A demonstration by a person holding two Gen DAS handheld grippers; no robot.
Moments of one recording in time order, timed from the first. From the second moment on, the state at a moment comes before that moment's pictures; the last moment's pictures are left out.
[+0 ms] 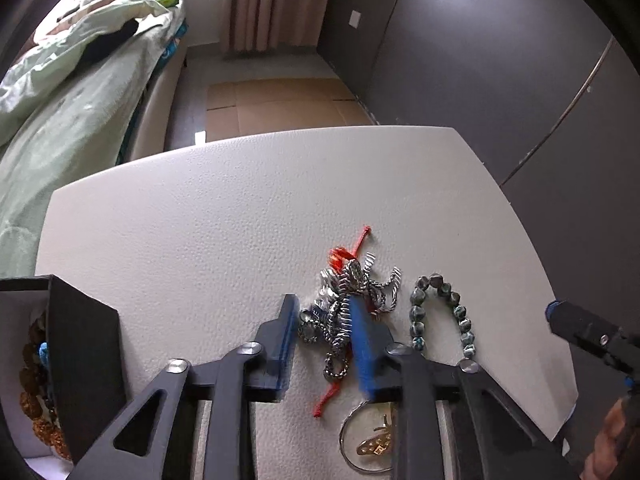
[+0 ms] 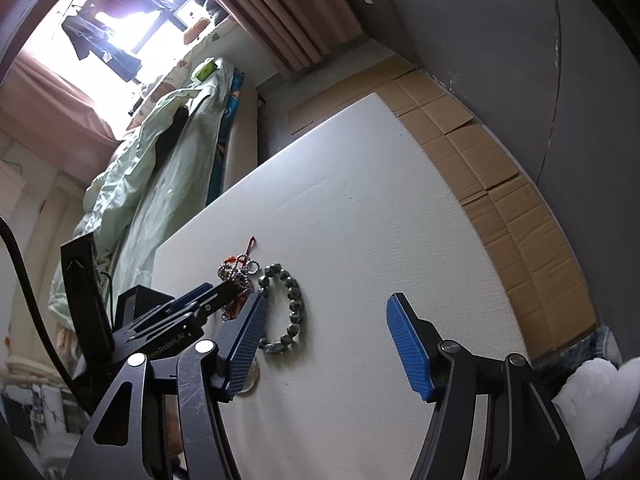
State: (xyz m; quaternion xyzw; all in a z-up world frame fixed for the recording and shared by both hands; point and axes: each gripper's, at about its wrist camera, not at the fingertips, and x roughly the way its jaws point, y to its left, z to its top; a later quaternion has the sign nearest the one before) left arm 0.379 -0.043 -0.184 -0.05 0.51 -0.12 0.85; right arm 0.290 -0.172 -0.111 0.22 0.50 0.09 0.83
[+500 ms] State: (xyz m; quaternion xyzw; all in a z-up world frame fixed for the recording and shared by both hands) left arm 0.360 -0.026 -0.137 -0.10 0.45 -0.16 0.87; right arm 0.316 -0.130 -0.127 0.17 0.53 0.11 0.82
